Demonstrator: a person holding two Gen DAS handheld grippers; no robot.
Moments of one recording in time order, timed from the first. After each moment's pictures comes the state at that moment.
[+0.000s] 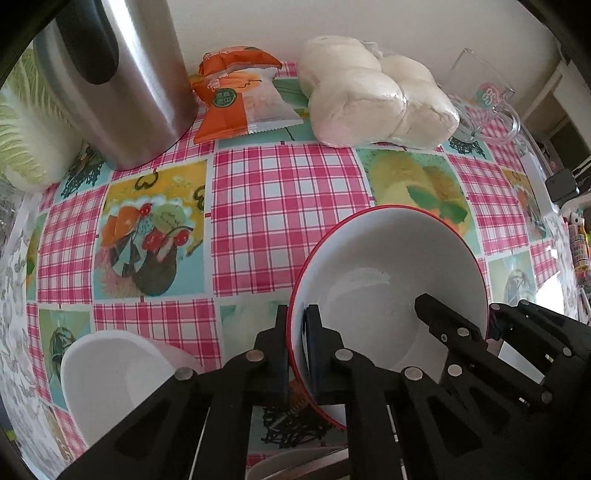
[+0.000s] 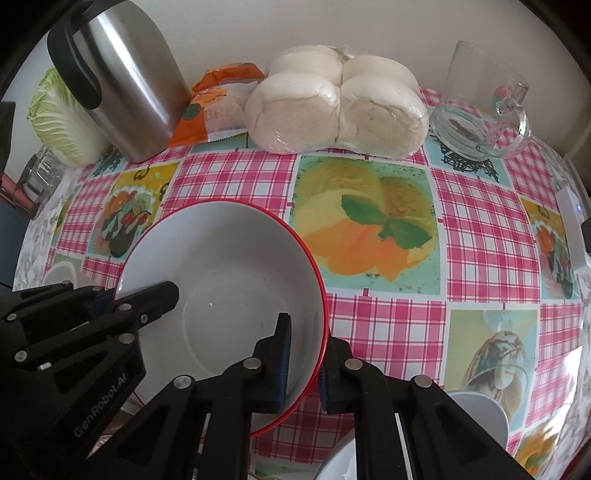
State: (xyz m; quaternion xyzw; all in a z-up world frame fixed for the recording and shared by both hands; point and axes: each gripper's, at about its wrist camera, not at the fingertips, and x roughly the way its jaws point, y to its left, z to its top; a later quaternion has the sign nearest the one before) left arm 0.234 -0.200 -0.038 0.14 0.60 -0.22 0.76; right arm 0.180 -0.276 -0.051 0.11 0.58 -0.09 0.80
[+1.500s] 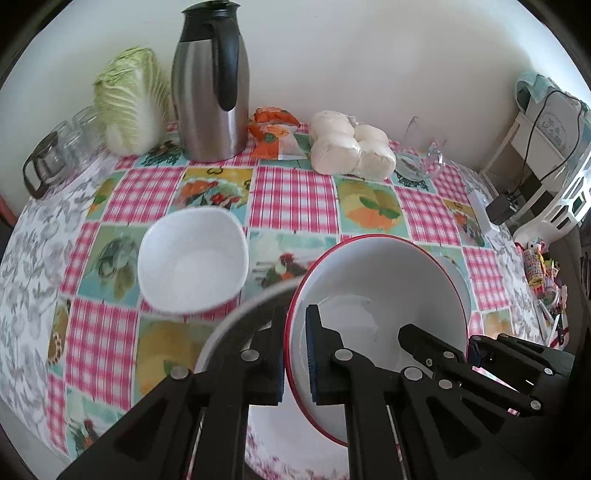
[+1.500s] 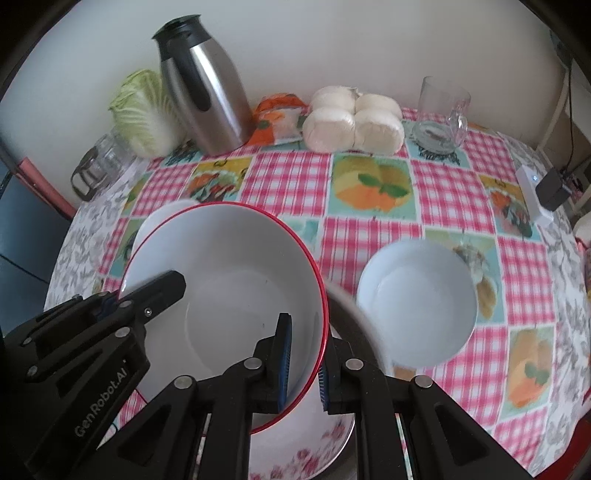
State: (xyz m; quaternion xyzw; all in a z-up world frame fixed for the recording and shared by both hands) left arm 0.093 -0.105 0.050 0.04 0.51 -0.21 0.83; right arm 0.059 -0.229 0.045 0.13 0.54 -0.07 0.83
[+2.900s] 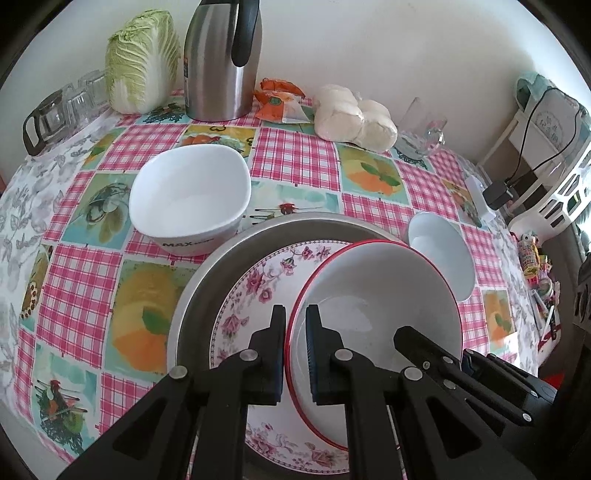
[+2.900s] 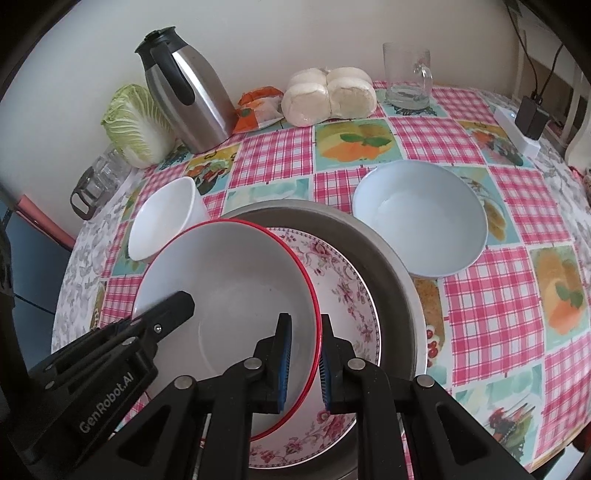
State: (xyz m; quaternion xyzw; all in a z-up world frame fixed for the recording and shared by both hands) left arm 0.065 -0.087 0.011 0.01 0.53 -0.22 0.82; right arm 0.008 -0.216 0.009 0.20 0.51 -0.10 0.83
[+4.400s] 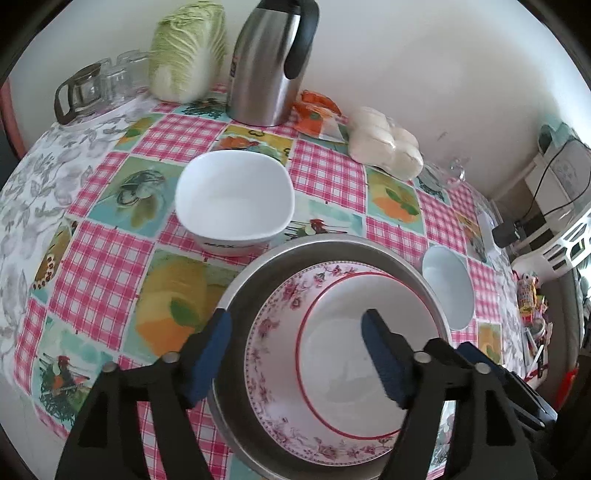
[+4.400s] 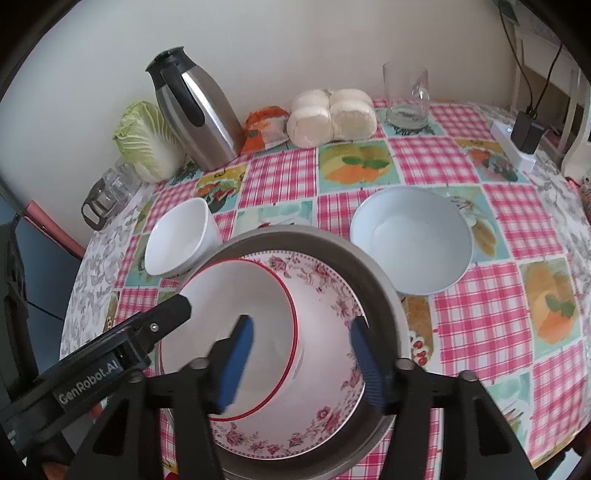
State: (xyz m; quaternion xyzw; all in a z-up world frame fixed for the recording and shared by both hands) left arm 0.073 -0.056 0.028 -0.05 0.54 -0.17 0.82; right arm -0.001 -0.220 0.035 0.20 0.48 -0.09 0.85
